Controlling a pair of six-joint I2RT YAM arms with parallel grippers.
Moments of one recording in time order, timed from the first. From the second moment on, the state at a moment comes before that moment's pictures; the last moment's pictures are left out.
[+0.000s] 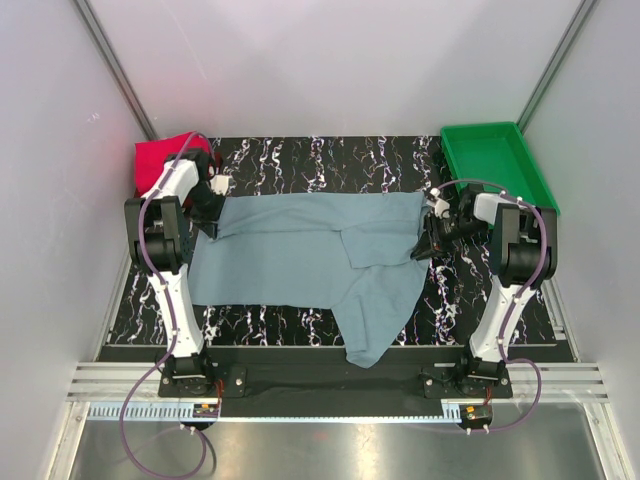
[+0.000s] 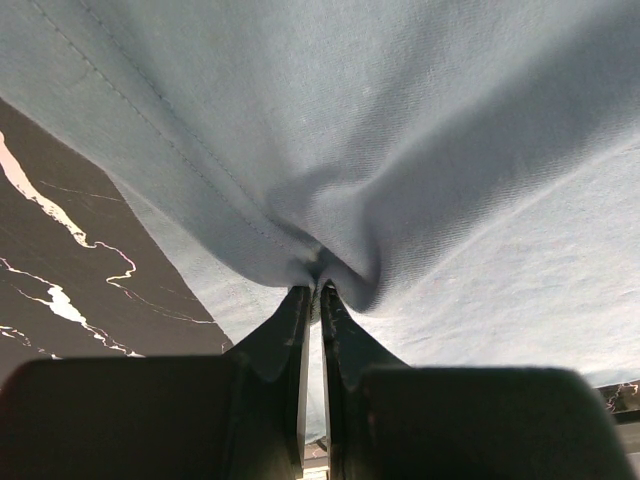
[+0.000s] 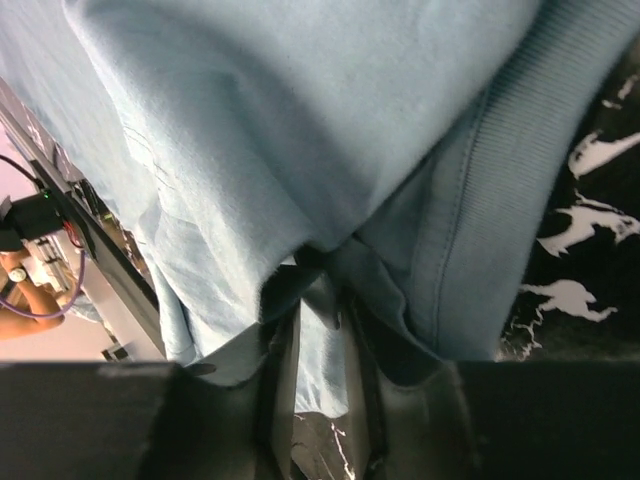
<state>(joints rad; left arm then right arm) 0.07 2.19 1.78 -1.13 0.10 0.28 -0.11 2.03 1.26 -0.77 -0.79 -0.24</state>
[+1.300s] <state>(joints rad) 0.07 2.19 1.81 -1.13 0.11 0.28 -0.11 1.99 1.34 -1.02 -0.80 -0.29</state>
